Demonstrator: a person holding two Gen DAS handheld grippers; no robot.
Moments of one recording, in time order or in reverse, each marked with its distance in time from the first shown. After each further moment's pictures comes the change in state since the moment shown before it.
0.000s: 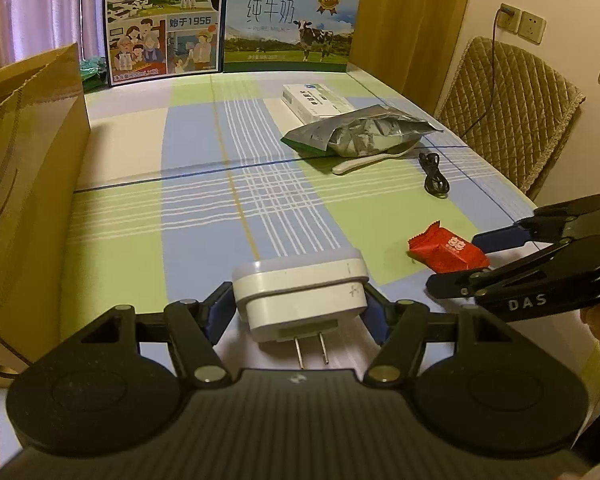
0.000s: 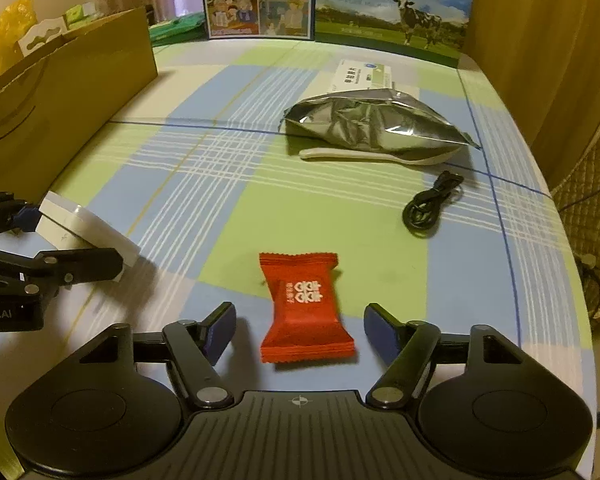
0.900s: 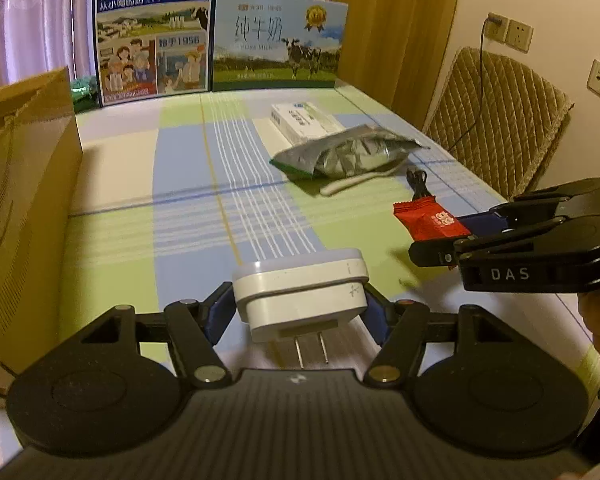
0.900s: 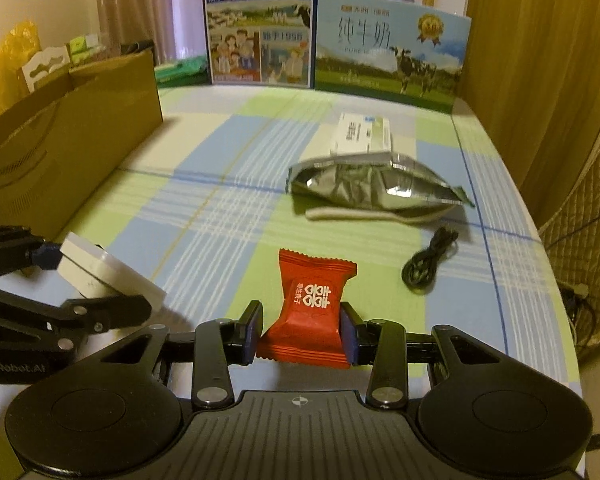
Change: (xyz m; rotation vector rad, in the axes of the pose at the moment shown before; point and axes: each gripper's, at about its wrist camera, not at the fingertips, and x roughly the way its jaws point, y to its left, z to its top) left arm -0.007 -0.004 0.011 0.020 -0.049 -0.017; right arm -0.021 0.013 0.022 0.006 -0.134 -0.017
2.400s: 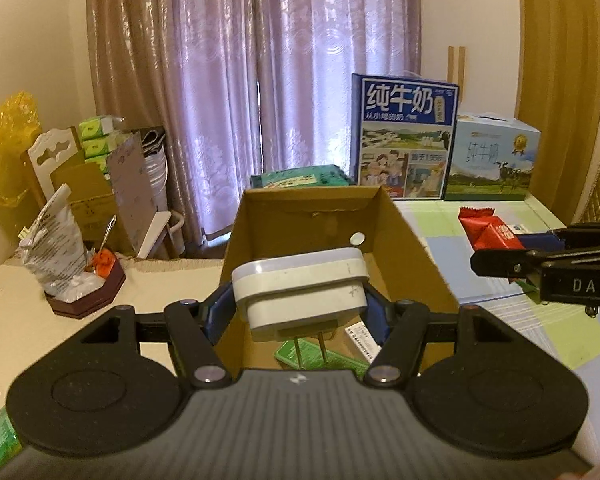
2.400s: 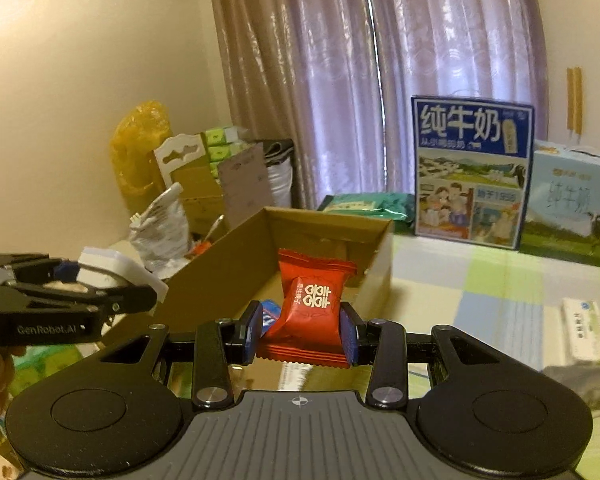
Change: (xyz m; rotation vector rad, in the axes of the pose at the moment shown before) left arm -0.193 0.209 0.039 -0.137 -0.183 0.425; right arm -0.016 0.213 0.141 -0.073 -0.276 0.362
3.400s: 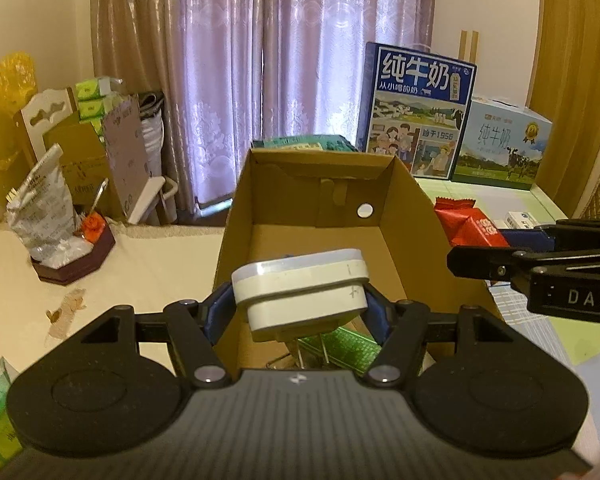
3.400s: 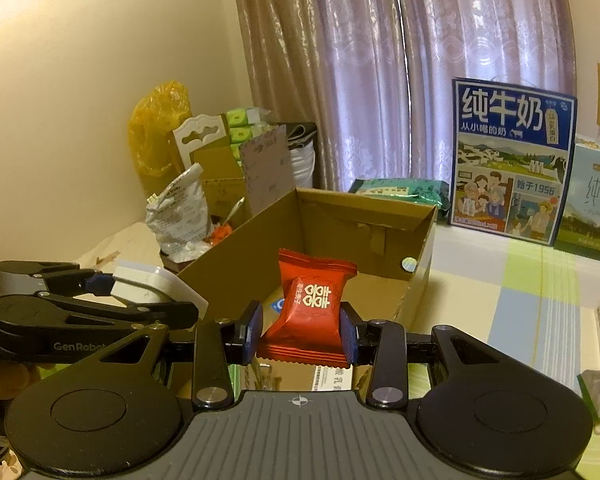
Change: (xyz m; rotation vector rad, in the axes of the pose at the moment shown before) left arm 0.031 0.020 -0.017 -0.058 0.086 -0.030; right arm 0.035 0.023 -0.003 -0.036 0.047 0.048
